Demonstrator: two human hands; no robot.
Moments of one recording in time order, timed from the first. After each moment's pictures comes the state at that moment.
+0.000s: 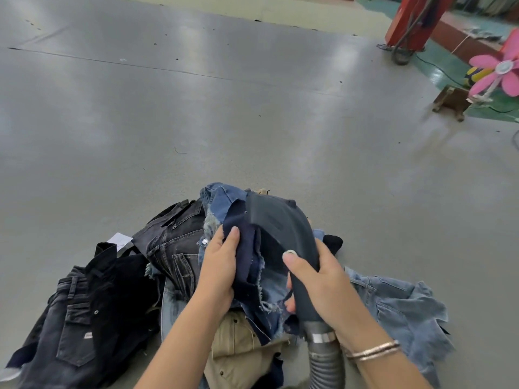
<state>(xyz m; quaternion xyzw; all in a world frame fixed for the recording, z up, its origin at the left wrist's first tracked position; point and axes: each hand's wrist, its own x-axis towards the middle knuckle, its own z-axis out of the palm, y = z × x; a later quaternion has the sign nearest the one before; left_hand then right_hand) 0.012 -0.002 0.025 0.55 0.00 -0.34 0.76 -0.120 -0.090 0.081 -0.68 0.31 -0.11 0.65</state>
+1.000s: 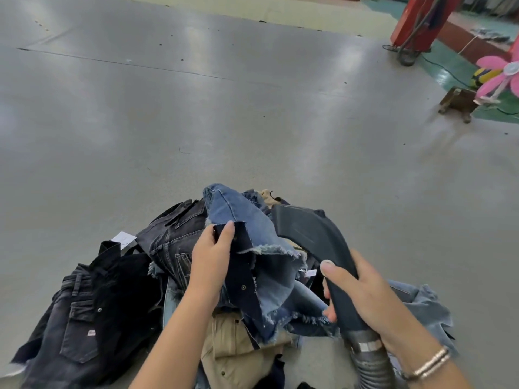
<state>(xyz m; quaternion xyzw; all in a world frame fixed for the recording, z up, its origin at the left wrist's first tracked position) 0.029 0.007 0.017 0.69 -0.04 -0.24 0.68 -0.153 -0.130 0.074 -0.69 0.32 -0.08 0.65</state>
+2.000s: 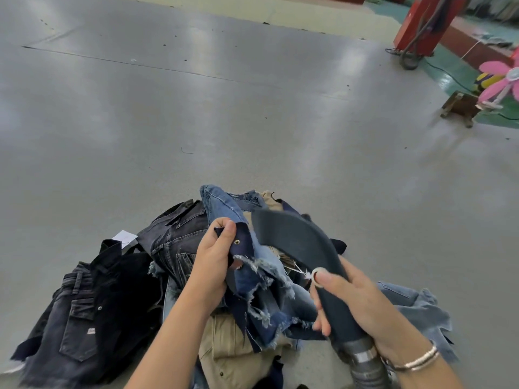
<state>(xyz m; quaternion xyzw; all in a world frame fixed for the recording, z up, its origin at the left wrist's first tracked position) 0.025 0.012 0.023 0.53 -0.08 -0.31 0.78 -0.148 -0.122 0.076 -0.63 0.23 -0.01 0.74</state>
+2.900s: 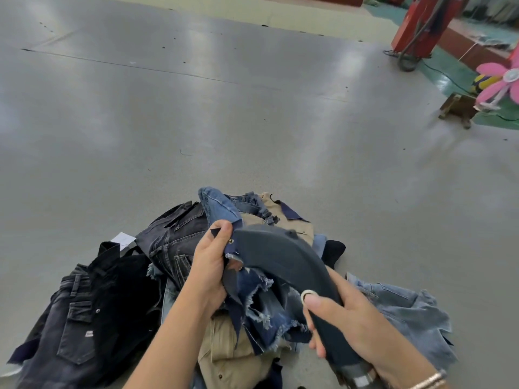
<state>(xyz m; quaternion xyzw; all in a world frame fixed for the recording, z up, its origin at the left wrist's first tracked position) 0.026 0.008 0.023 0.46 -0.04 -0.34 0.82 -0.156 -0.110 0.079 -0.65 0.21 0.02 0.73</state>
